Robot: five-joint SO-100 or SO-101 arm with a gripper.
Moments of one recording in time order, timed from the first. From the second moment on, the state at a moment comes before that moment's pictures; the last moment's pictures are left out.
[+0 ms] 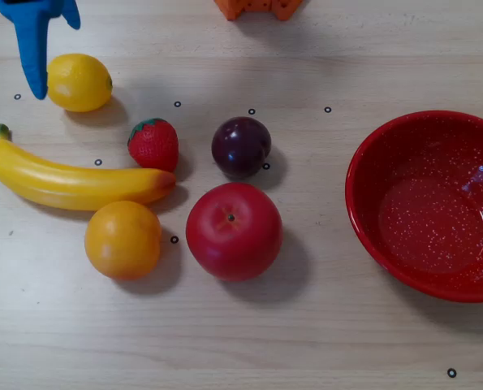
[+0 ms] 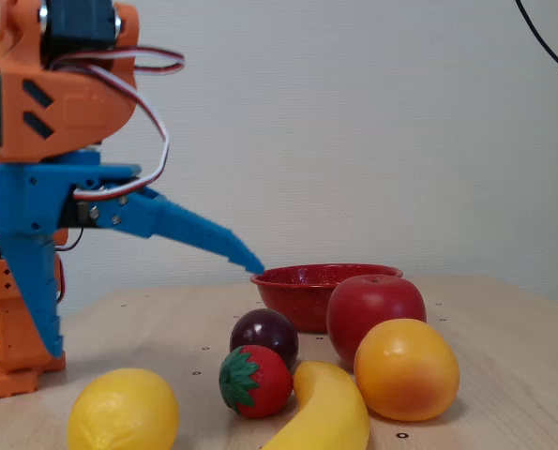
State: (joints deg) arm -57.5 74.9 72.5 99.0 67.6
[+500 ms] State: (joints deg) arm -58.8 72.6 79.0 90.7 70.5
